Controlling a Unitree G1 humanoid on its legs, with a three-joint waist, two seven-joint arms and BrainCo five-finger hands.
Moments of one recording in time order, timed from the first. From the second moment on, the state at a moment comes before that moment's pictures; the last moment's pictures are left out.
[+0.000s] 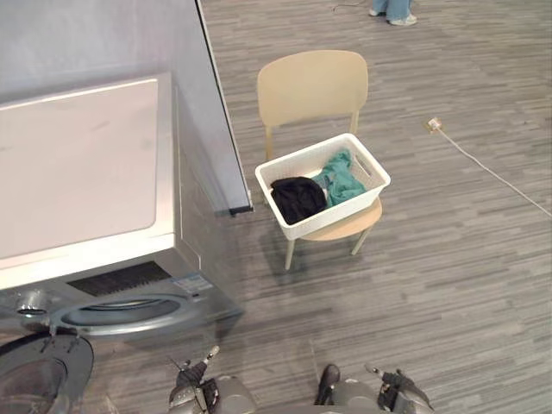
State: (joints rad) left arm 0.03 0.01 0.32 1.01 -0.07 0.00 0.22; right arm -0.04 -0.06 -0.37 1.11 0.11 0.05 -0.17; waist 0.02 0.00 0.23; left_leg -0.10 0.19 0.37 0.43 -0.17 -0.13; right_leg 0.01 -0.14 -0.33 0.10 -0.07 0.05
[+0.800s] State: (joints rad) left arm 0.12 0.08 0.37 1.03 -0.03 -0.01 0.20; right arm -0.08 -0.06 -0.22 0.61 0.17 0.01 -0.16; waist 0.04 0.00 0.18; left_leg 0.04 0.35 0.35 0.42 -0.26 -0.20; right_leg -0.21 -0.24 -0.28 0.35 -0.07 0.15
